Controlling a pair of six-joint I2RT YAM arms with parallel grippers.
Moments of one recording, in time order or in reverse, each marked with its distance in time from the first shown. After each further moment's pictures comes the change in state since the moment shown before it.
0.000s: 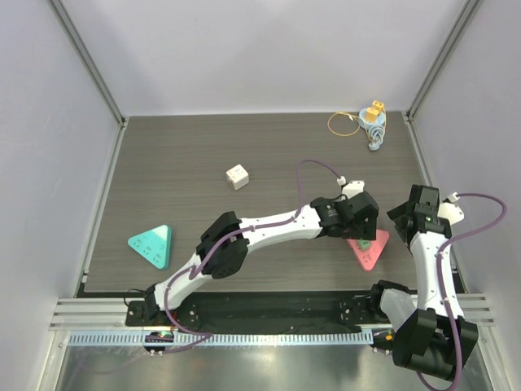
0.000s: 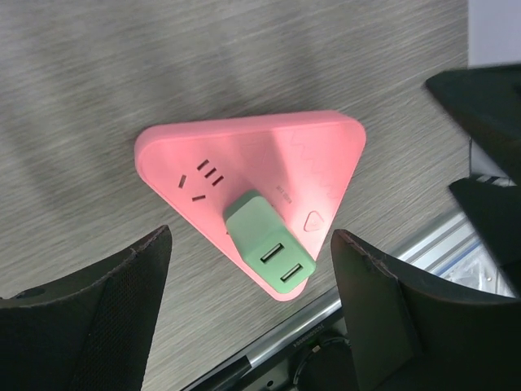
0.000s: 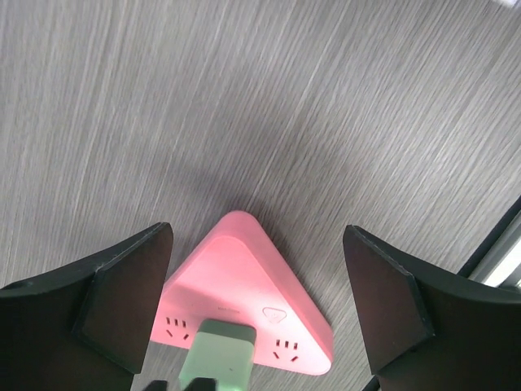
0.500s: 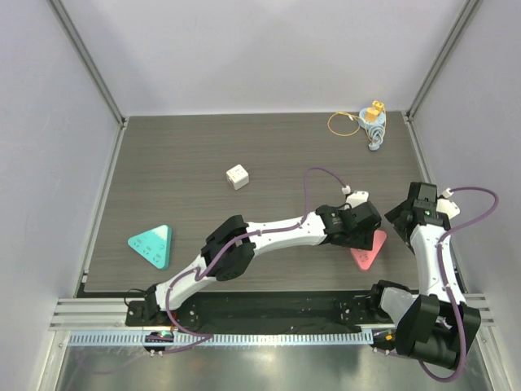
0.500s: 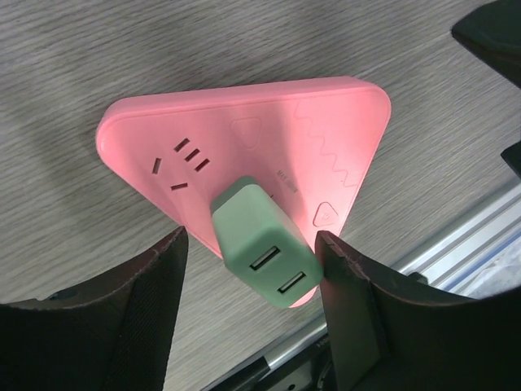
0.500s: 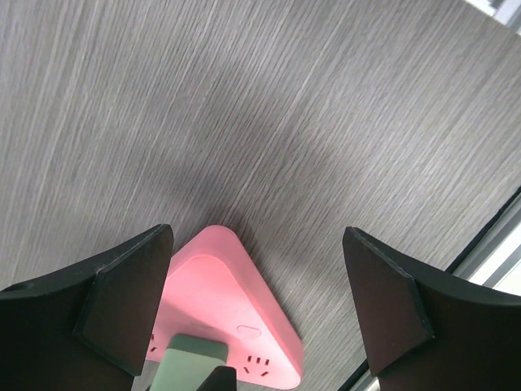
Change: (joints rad) left arm -0.029 0.048 0.001 -0.008 0.010 0.035; right arm 0.000 0.074 0.018 0.008 0.010 -0.093
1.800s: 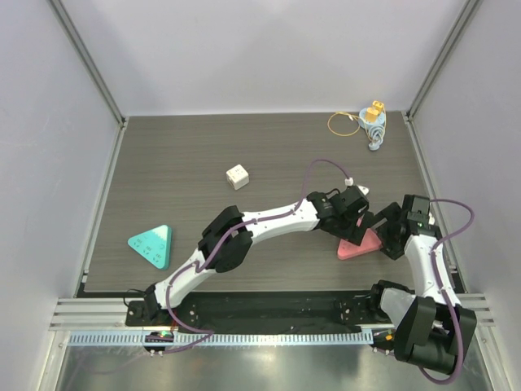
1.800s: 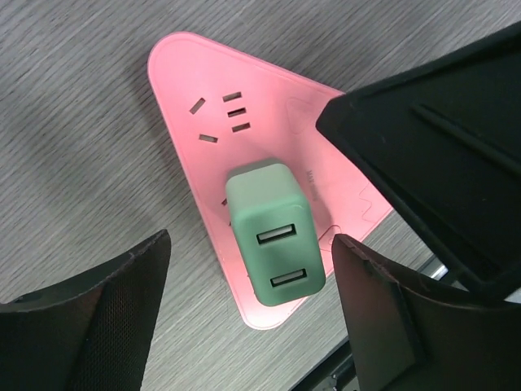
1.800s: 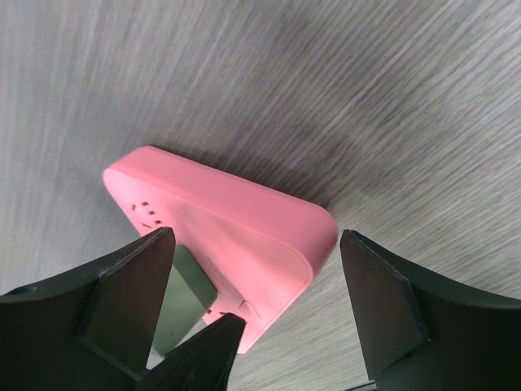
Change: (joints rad) left arm 0.091 0.001 -0.015 -0.014 0.187 0.338; right arm 0.000 -0.025 -0.161 0.121 -0.411 -0.010
